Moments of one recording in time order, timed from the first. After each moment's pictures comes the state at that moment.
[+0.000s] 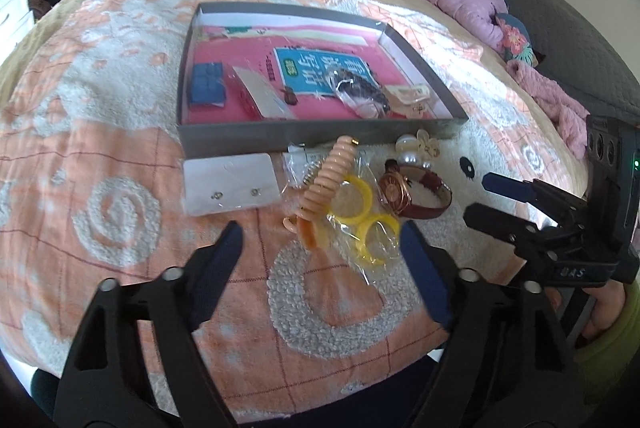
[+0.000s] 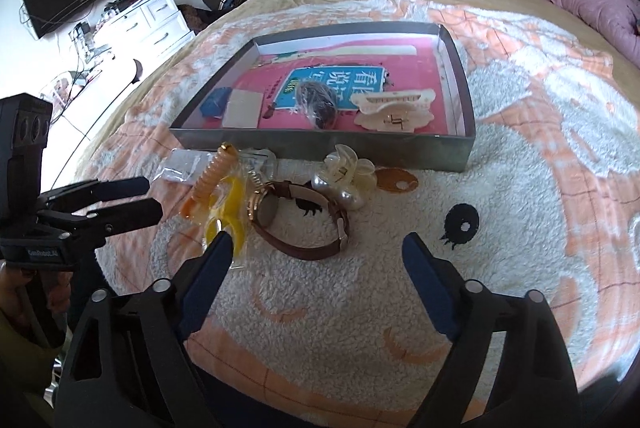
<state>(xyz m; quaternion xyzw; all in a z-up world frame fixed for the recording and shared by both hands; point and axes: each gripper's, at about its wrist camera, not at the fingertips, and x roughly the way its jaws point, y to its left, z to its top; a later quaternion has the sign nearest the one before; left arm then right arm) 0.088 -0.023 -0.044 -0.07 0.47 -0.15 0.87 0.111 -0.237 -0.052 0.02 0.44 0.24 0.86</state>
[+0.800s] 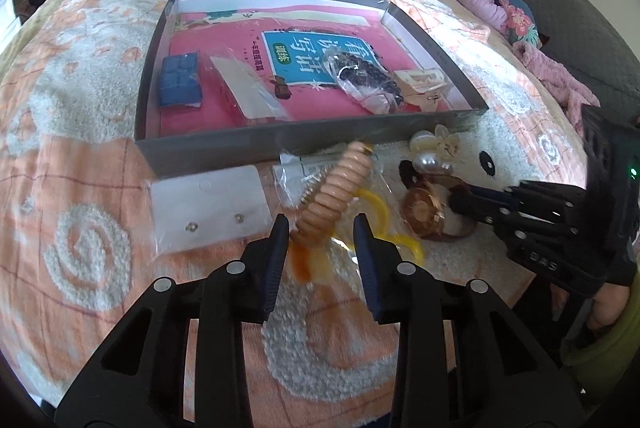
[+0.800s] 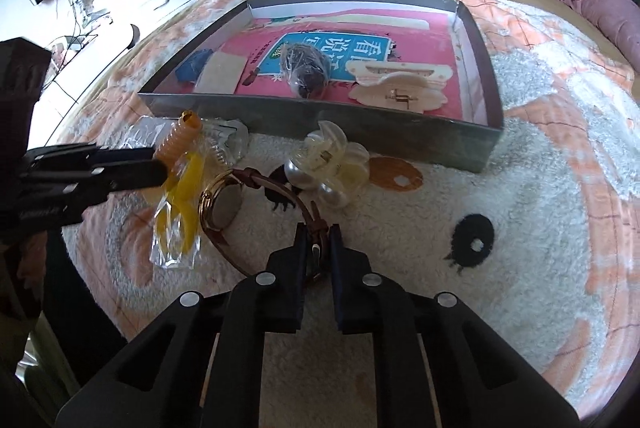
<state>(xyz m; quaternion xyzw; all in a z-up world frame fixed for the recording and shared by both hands) 0.124 -0.035 -0.064 -0.05 0.49 -0.16 0.86 0.135 -0.231 -0.082 -0.03 0.47 0.25 0.85</state>
